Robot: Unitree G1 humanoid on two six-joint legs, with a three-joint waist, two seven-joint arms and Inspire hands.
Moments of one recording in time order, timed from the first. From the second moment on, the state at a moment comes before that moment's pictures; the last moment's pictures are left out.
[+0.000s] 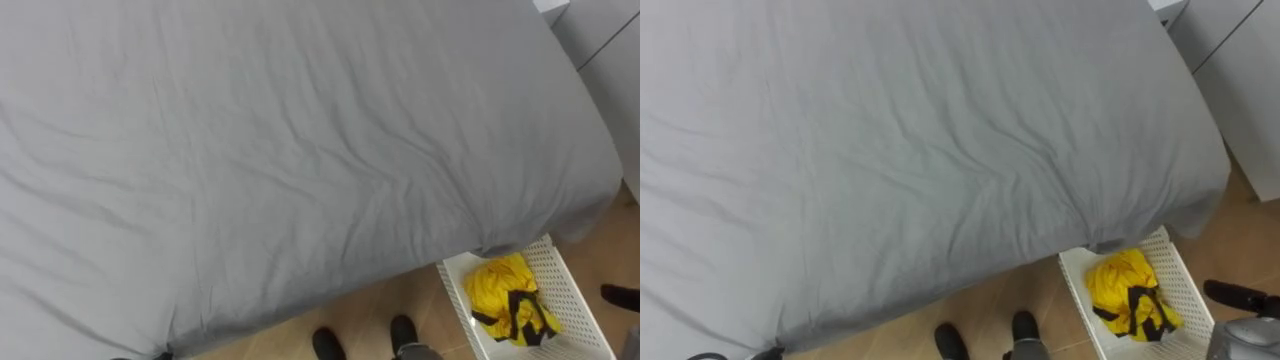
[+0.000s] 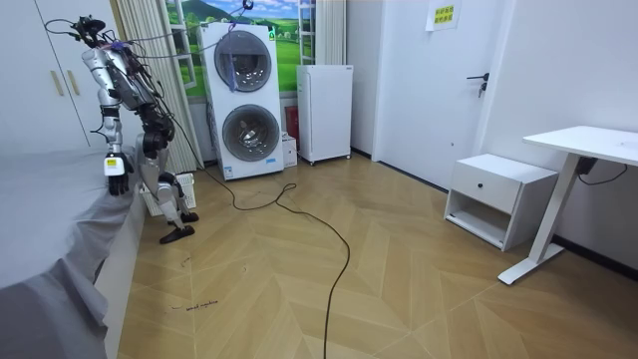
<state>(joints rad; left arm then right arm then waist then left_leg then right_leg) -0.03 0.28 -0.24 1.16 -0.32 0.02 0.07 -0.30 -0.53 -0.16 1.28 0.27 -0.07 -0.54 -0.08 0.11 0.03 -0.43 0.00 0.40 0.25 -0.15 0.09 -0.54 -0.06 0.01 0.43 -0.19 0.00</state>
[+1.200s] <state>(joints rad) 0.12 0.23 -0.11 1.08 -0.07 -0.01 0.14 0.05 -0.25 -0.02 1.21 0.42 -0.07 -0.29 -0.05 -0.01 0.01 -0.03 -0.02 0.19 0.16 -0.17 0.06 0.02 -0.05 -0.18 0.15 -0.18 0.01</state>
